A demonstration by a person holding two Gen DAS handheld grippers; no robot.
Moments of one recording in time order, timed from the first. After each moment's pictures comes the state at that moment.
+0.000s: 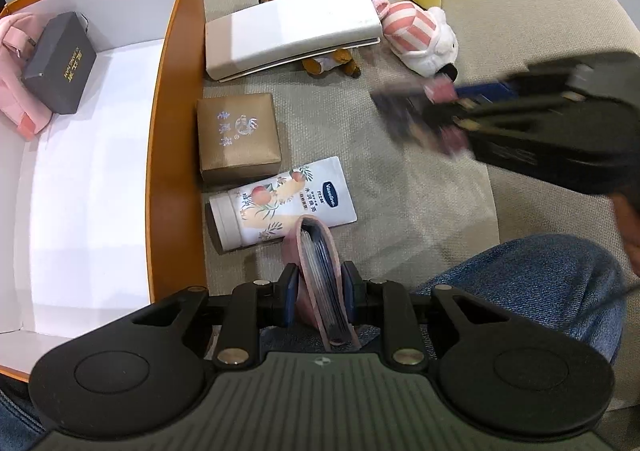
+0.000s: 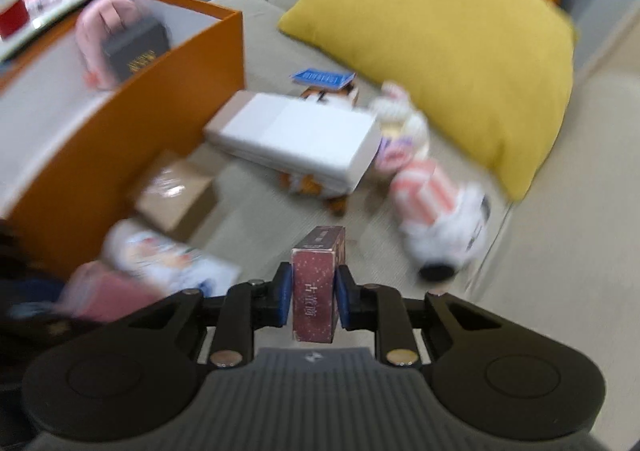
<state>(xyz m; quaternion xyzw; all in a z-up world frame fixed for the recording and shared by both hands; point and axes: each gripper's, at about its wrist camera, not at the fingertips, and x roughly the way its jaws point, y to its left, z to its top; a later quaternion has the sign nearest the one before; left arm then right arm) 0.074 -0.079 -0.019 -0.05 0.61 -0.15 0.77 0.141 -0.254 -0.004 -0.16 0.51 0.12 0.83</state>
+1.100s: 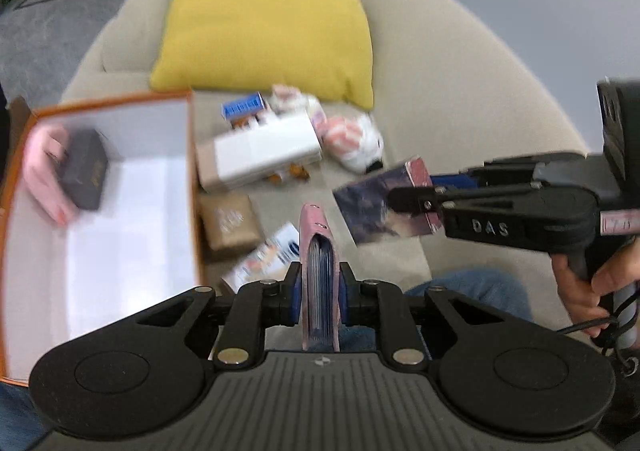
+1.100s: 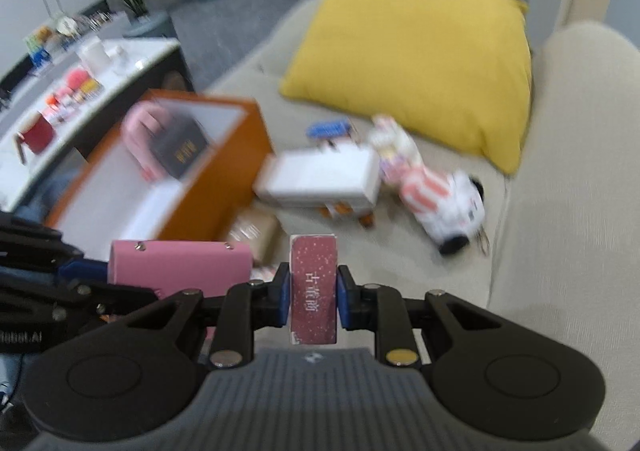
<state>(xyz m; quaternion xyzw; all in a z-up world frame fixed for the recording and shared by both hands) 0.041 -0.036 0.088 -0.06 0.49 -0.22 0.84 0.077 -0.252 0.064 -0.02 0.46 0.12 0.88</state>
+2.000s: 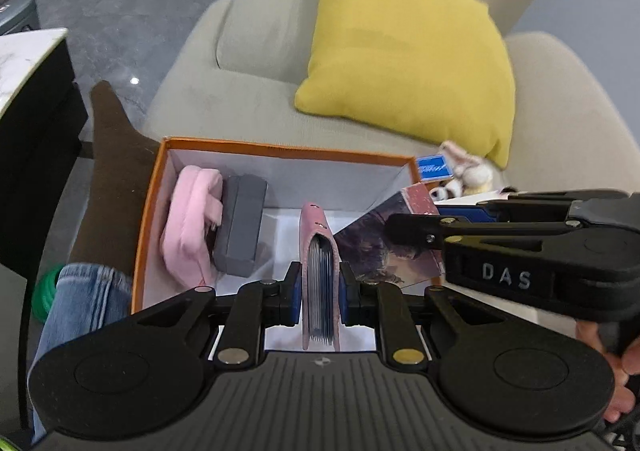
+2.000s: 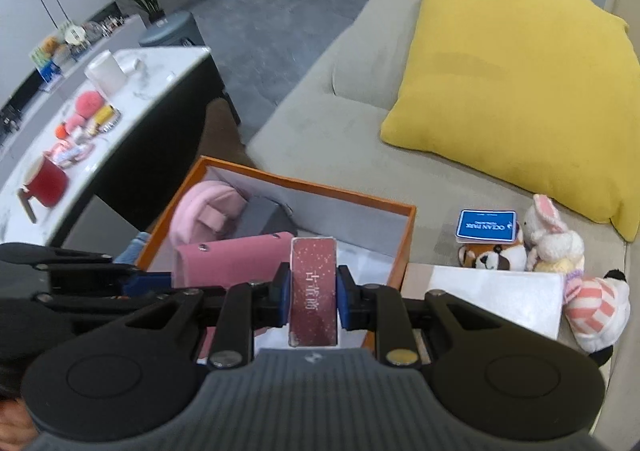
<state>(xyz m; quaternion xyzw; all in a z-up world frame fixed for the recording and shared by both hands) 0.175 0.094 0.038 -0.09 0.52 -0.13 0.84 0.233 -0.089 0.036 0.01 0.49 0.14 0.86</state>
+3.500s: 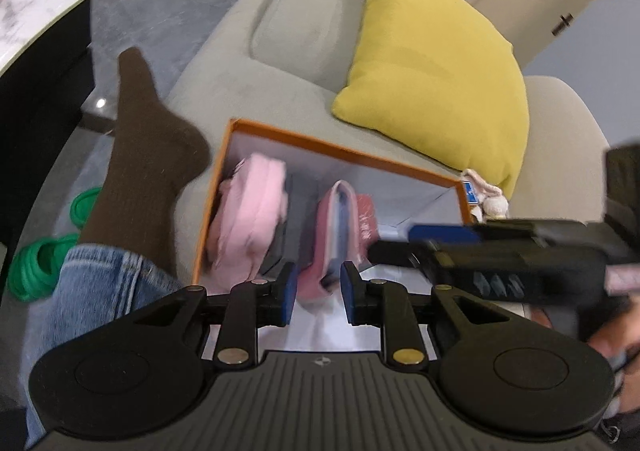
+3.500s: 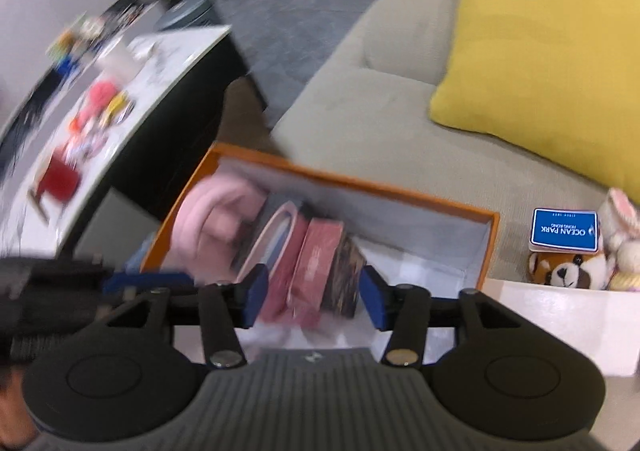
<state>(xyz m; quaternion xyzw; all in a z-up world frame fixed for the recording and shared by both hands) 0.171 0.162 0.006 -0.18 0.51 -0.12 0.84 0.265 -0.067 -0.009 0.03 0.51 0.19 0.84</state>
